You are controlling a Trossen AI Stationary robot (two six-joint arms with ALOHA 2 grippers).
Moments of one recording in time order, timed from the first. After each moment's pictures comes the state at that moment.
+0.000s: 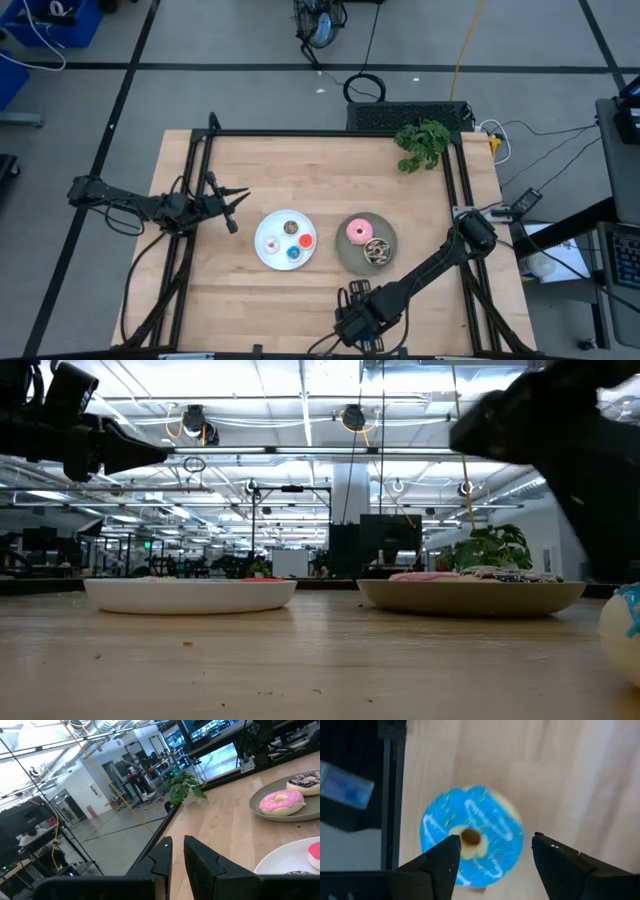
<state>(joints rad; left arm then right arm) -0.22 0.27 0.02 0.29 -0.65 0.51 0.63 2.12 1.69 -0.93 -0.05 0.48</state>
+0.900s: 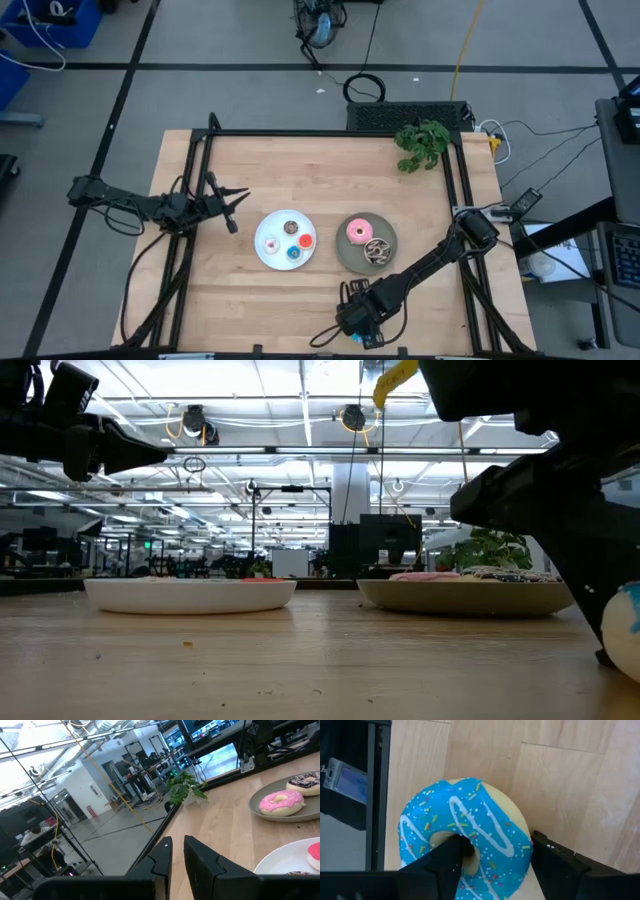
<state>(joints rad) -0.22 0.27 0.02 0.29 -0.65 0.51 0.61 2.11 1.46 -0.67 -0.16 0.46</state>
